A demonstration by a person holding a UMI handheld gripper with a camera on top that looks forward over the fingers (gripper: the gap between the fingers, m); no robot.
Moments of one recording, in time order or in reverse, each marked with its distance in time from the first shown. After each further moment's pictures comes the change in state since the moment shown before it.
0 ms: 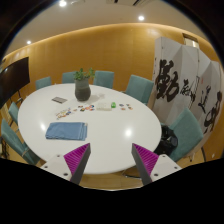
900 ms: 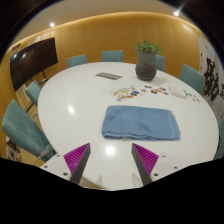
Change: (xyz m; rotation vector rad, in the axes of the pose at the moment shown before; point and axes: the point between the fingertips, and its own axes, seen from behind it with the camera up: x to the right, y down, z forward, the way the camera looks) arm -0.464 0.097 0.205 -0.139 -0.311 -0.113
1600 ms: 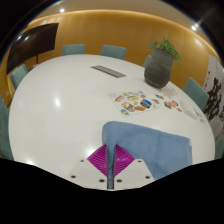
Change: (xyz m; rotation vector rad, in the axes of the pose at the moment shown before) arm -0.006 -0.065 0.213 -0.018 0.161 -0.162
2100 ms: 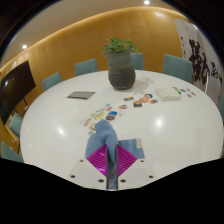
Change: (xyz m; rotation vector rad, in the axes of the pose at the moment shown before) arm 0.136 -0.044 -0.052 0.069 -0.047 0.427
